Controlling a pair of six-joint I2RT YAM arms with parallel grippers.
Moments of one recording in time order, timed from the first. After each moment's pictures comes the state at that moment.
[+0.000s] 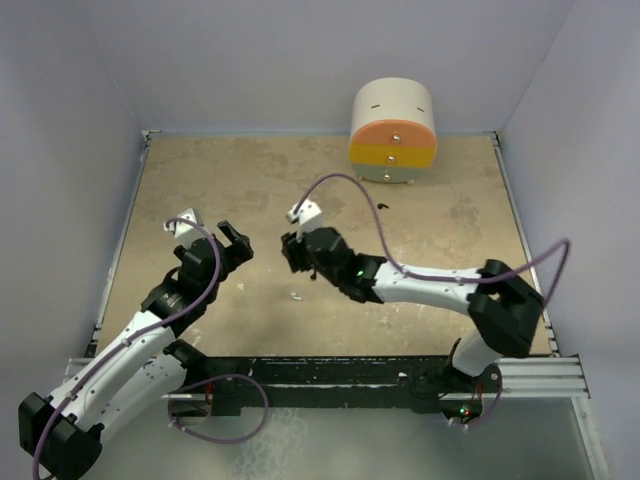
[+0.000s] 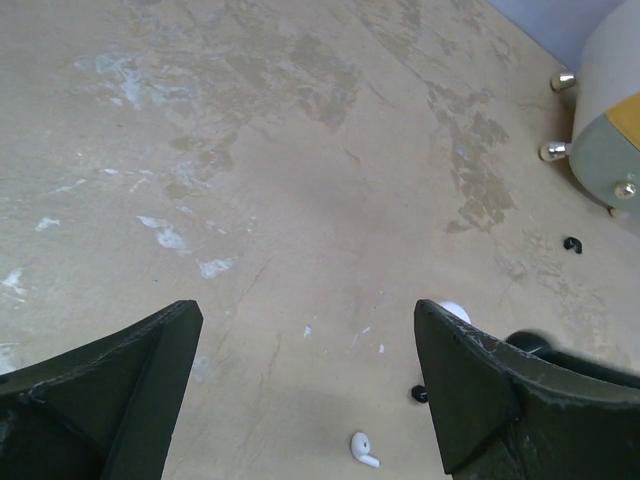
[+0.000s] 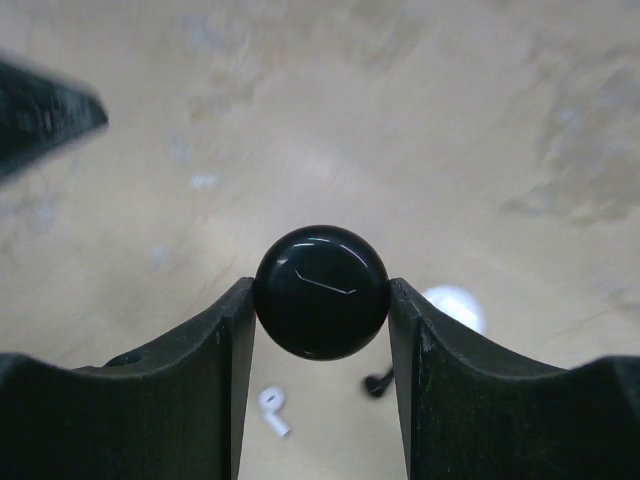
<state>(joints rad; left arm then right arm) -0.55 0.73 0.57 -0.34 -0.58 -0.80 1.10 1.66 1.00 0.16 0.41 0.26</state>
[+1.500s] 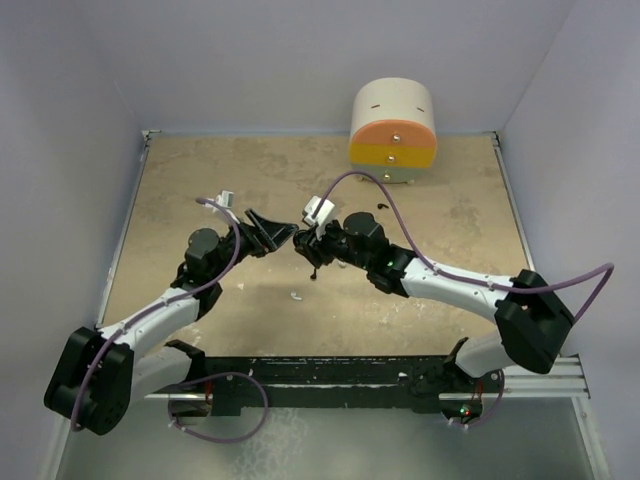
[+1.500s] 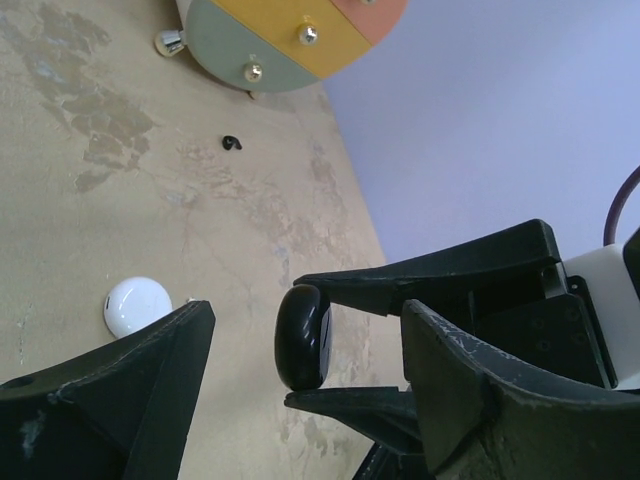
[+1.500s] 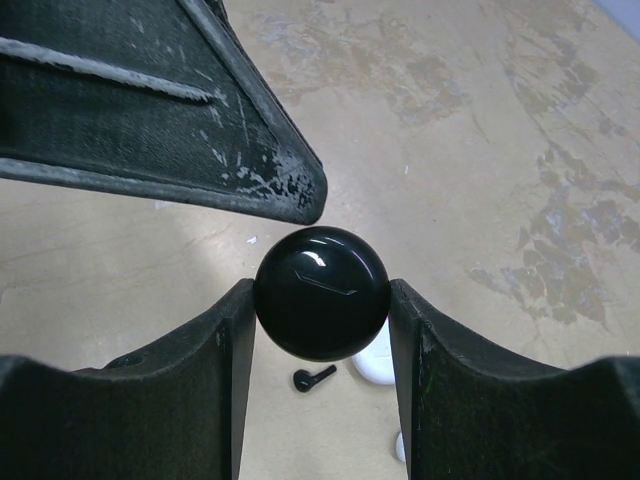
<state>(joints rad) -0.39 1.08 0.40 0.65 0.32 -0.96 0.88 1.43 0.86 0.28 -0.07 -0.11</state>
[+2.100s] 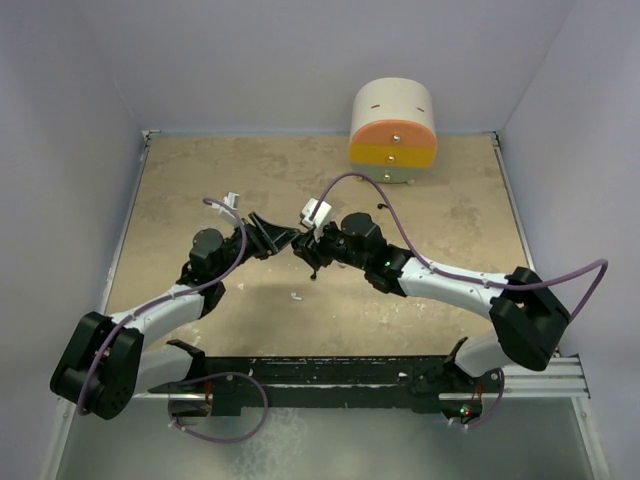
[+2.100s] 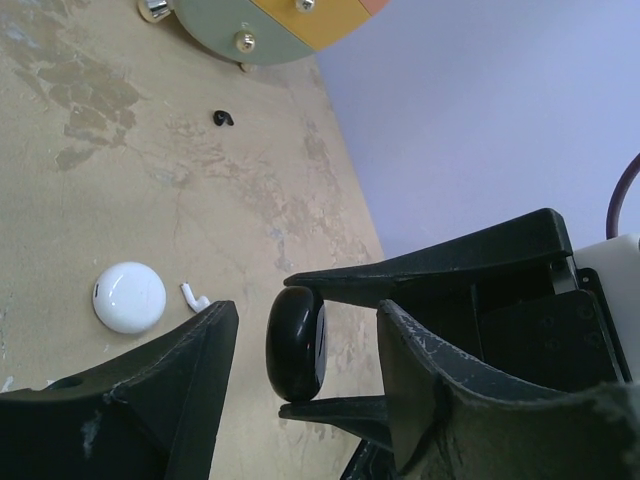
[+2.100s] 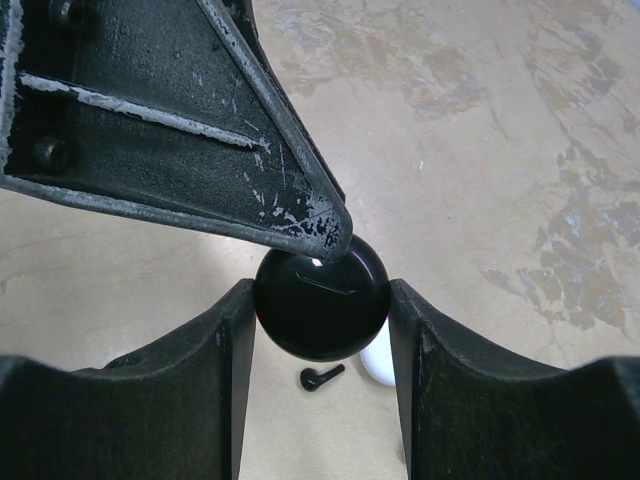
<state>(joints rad) -0.39 1.17 0.38 0.75 0.38 -0.98 0.88 1.46 0.86 0.29 -0.10 -0.11</state>
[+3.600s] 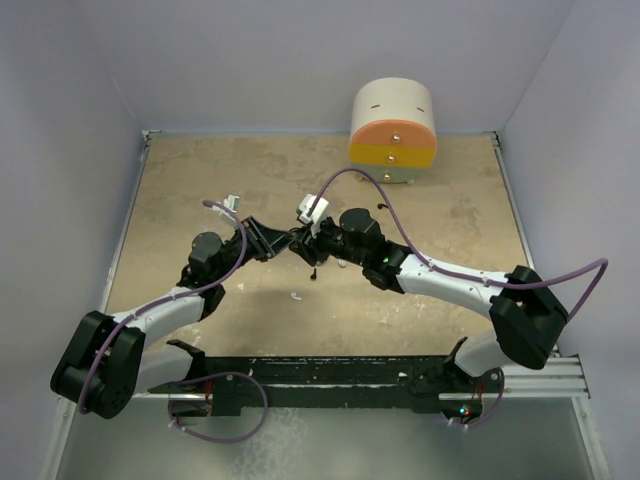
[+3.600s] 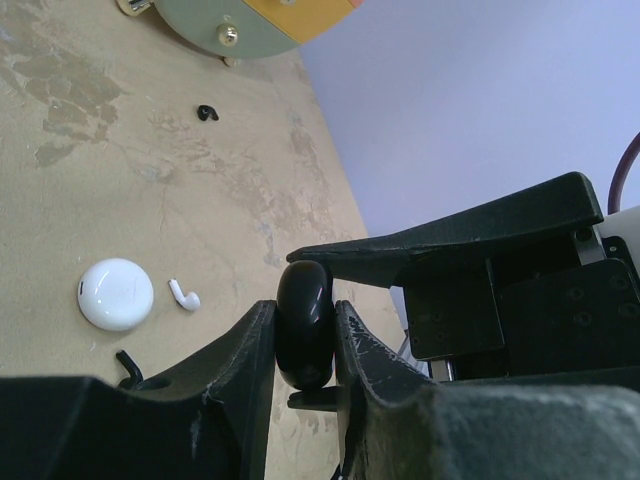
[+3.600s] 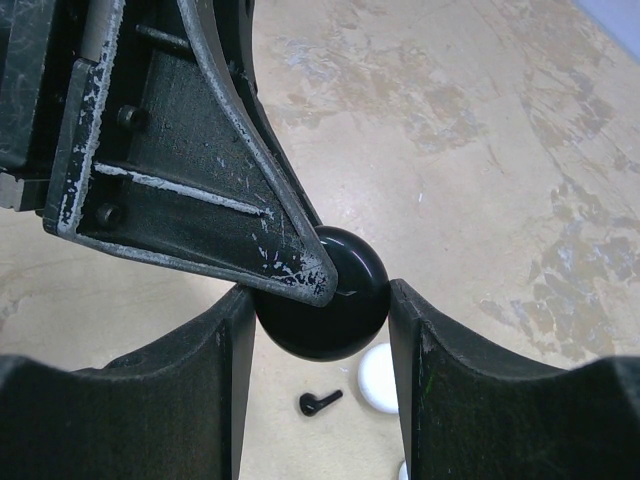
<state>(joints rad) -0.39 1.18 0.35 0.81 0.41 -0.99 0.88 1.47 0.90 0.29 -0.12 -0.13</state>
